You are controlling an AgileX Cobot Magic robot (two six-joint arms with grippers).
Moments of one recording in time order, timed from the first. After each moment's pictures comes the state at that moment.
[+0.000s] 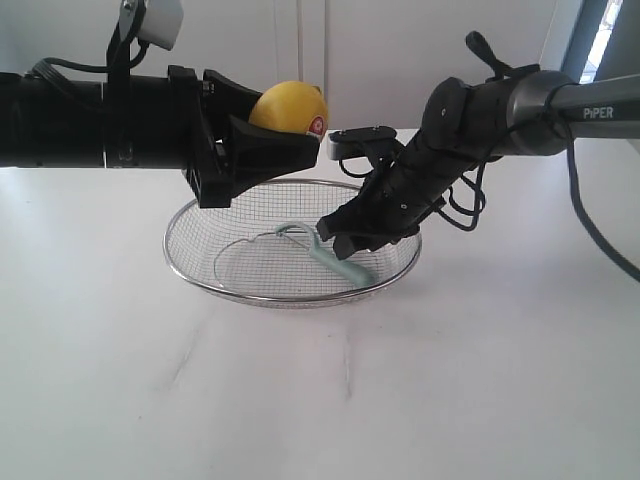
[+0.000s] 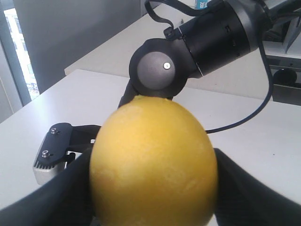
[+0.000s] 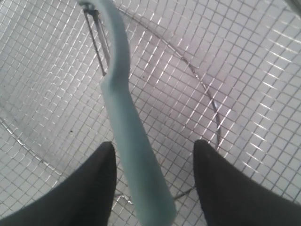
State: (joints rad) left arm -0.39 1.54 -1.00 -1.72 0.90 2.03; right arm 0.38 2.09 -1.48 0.43 0.67 -0.44
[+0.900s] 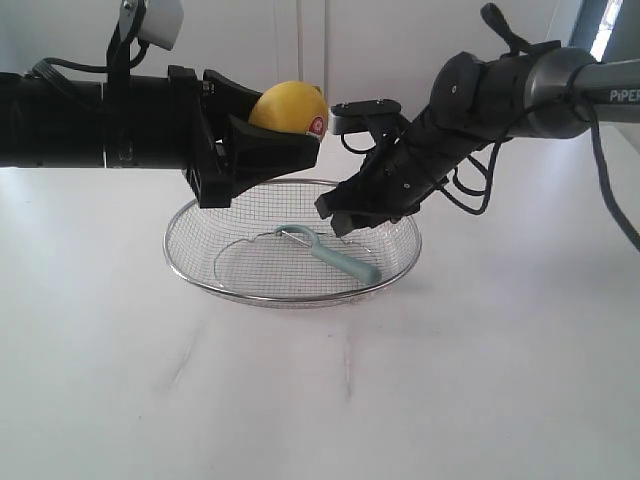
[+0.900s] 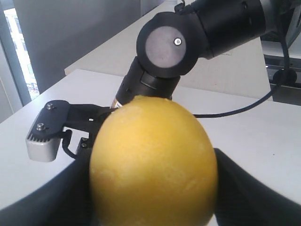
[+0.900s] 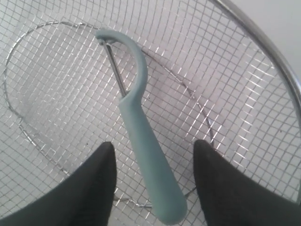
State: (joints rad) left arm -0.39 1.54 -1.00 -1.72 0.90 2.03; right arm 0.38 2.03 -1.48 0.43 0.66 -0.44
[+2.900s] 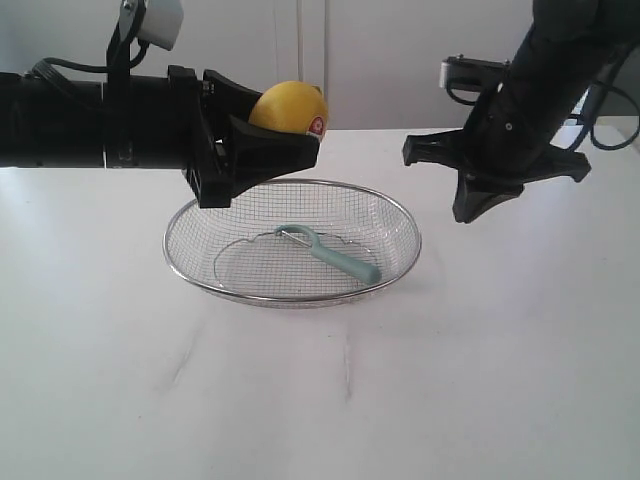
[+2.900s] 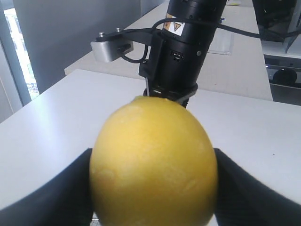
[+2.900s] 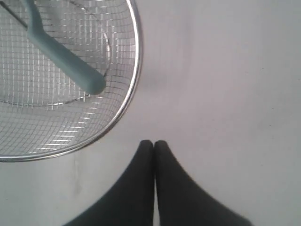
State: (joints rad) left arm -0.39 1.54 -1.00 -1.71 0.90 2.03; right arm 0.25 1.80 -1.48 0.15 1.08 0.16
